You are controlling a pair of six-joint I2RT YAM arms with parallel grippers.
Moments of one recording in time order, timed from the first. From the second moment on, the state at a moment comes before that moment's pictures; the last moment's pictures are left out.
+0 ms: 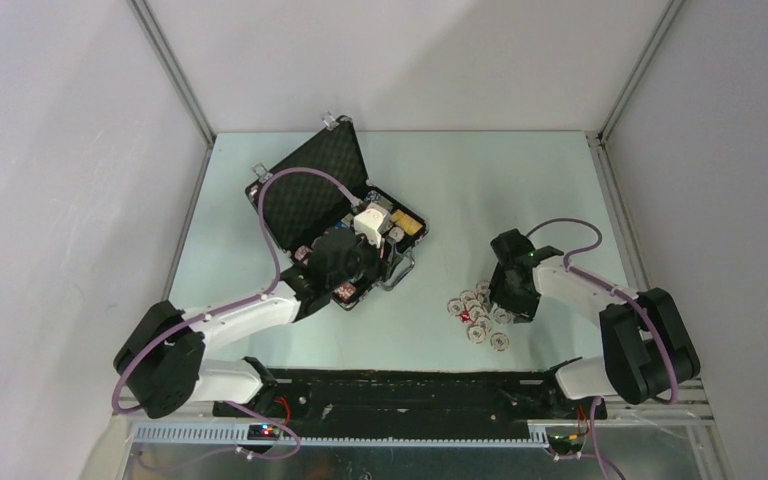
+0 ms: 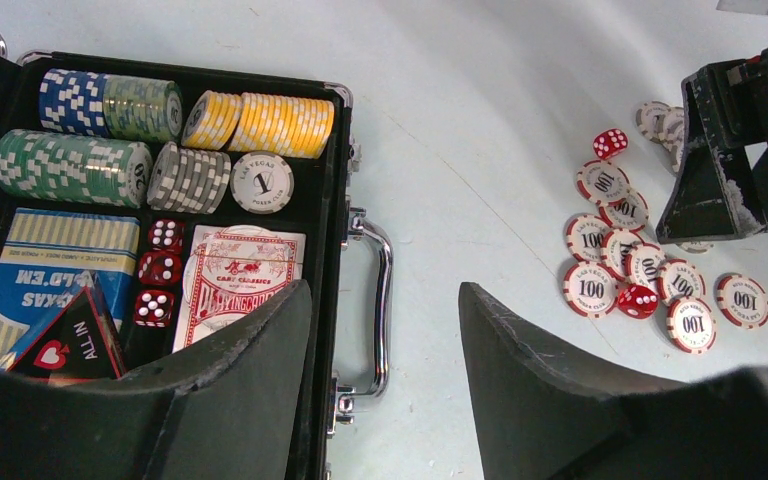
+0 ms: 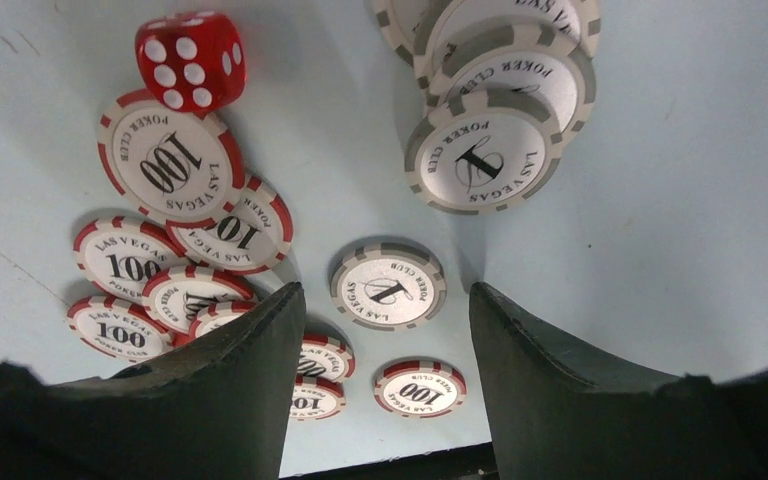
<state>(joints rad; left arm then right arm) -0.76 1.28 0.65 0.27 -0.02 -0.16 0.39 1.39 0.68 -0.69 0.12 0.82</state>
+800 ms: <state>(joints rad) -0.76 1.28 0.65 0.27 -0.02 -0.16 0.38 1.43 0.71 -0.69 0.13 0.80</state>
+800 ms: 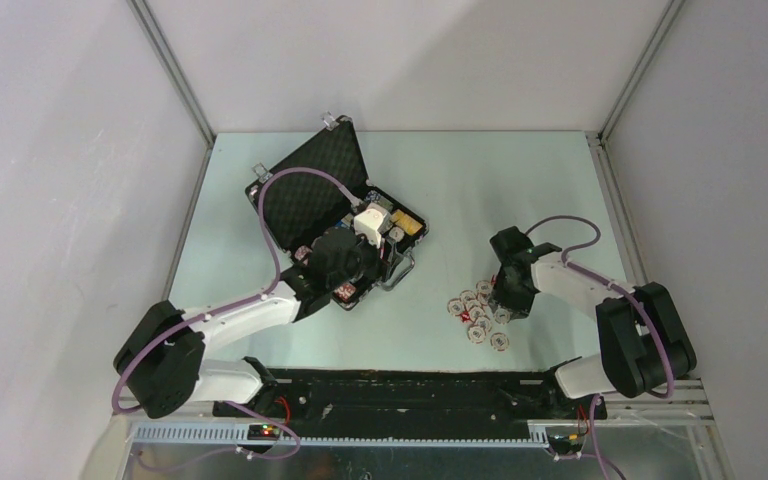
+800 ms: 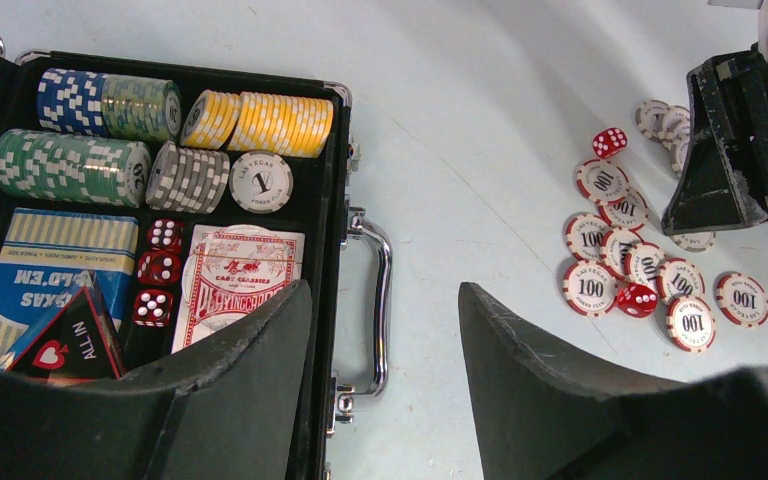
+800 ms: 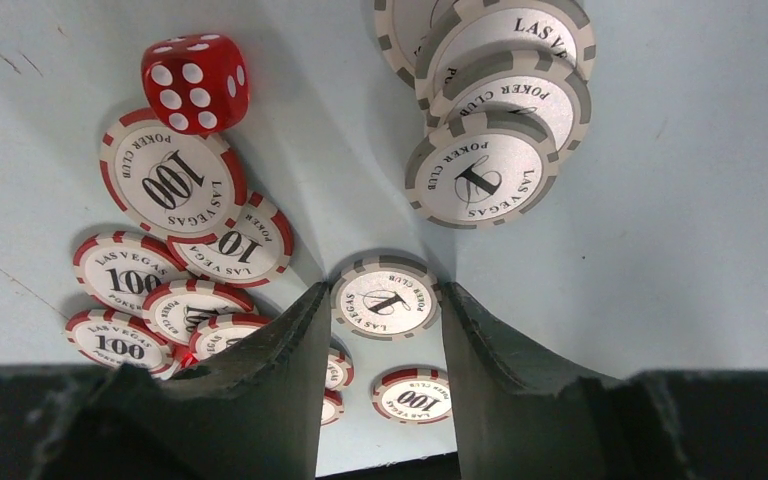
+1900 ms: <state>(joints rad) -0.97 1.47 0.59 0.80 0.24 -0.64 0.33 1.07 0.74 -0.74 -0.06 0.86</state>
